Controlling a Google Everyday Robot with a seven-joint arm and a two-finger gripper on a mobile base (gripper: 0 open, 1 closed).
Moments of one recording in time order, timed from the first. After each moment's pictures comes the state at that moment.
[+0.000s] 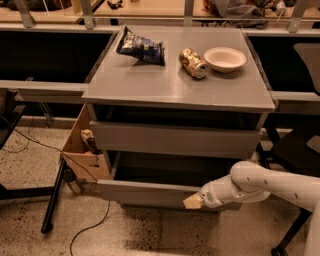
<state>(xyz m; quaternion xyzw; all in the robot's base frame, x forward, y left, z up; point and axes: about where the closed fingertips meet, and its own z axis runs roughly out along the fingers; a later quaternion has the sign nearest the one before) 0.515 -0.119 0.461 -0.27 0.90 0.32 0.16</state>
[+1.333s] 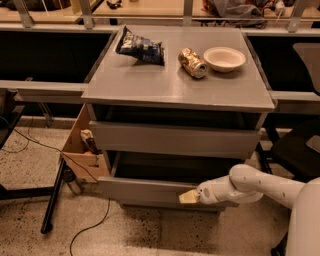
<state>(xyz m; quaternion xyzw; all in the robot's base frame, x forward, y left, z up) 0.550 -0.104 0.423 -0.20 0.88 0.40 0.16</state>
